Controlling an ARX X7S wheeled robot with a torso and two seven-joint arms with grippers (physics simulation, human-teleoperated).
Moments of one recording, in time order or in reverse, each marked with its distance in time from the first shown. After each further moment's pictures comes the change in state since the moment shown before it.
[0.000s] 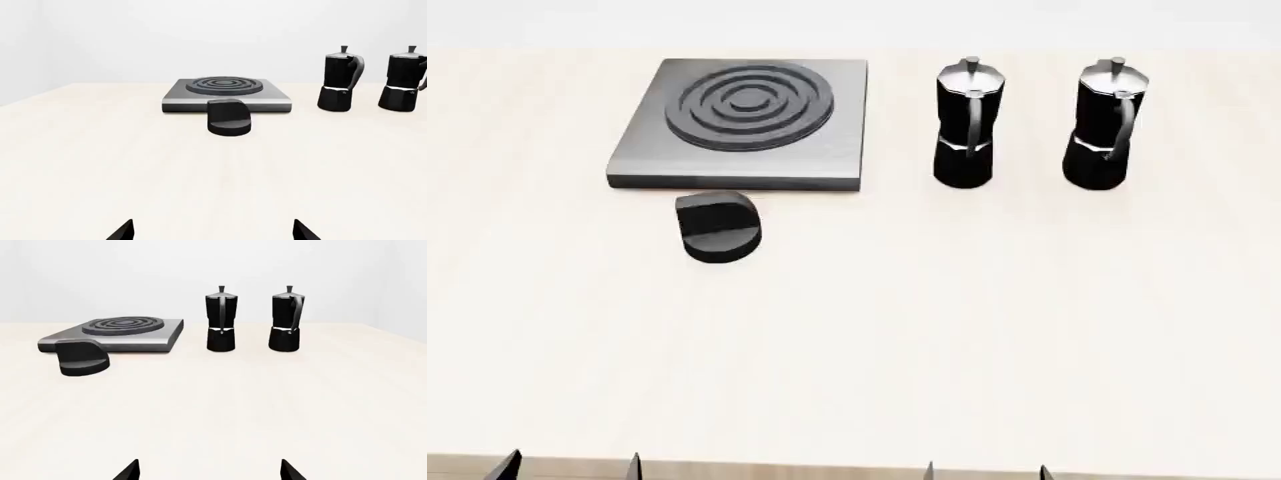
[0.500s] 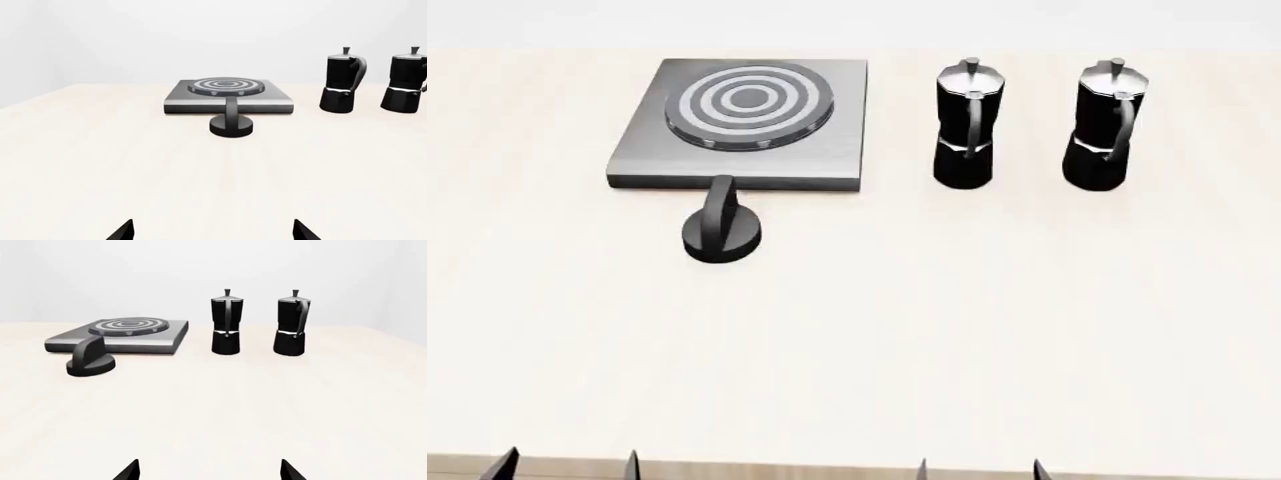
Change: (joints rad) left arm -0.005 -0.050 0.055 0.003 -0.047 -0.003 -0.061; right arm 0.005 0.051 -0.065 -0.013 0.040 0.012 0.048
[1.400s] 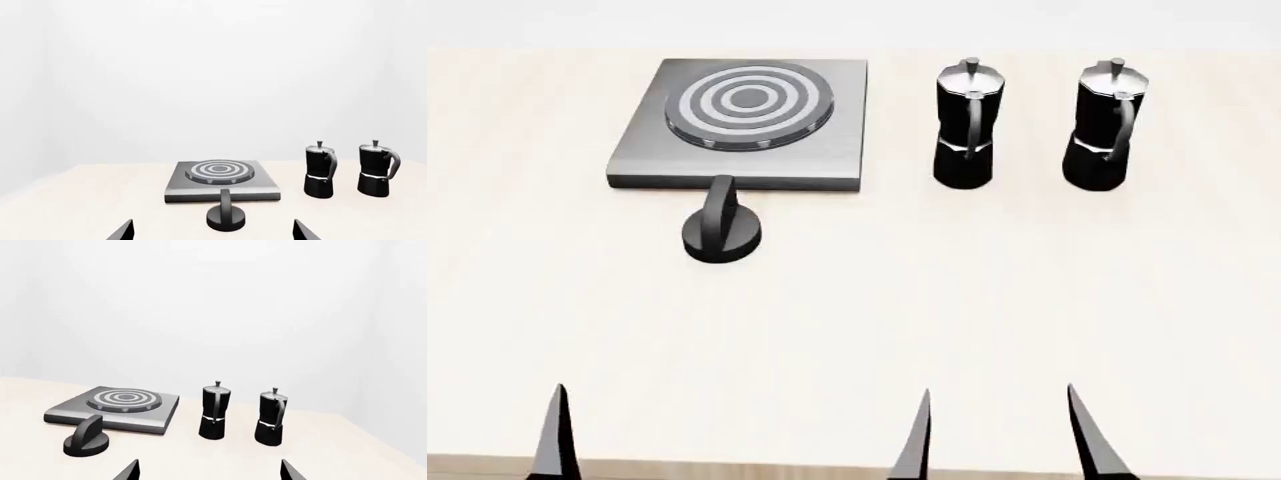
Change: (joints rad) left arm 0.111 -0.124 0.010 0.564 -0.091 -0.187 -0.059; right arm -0.072 0.090 -0.083 -0.546 -0.074 0.240 0.117
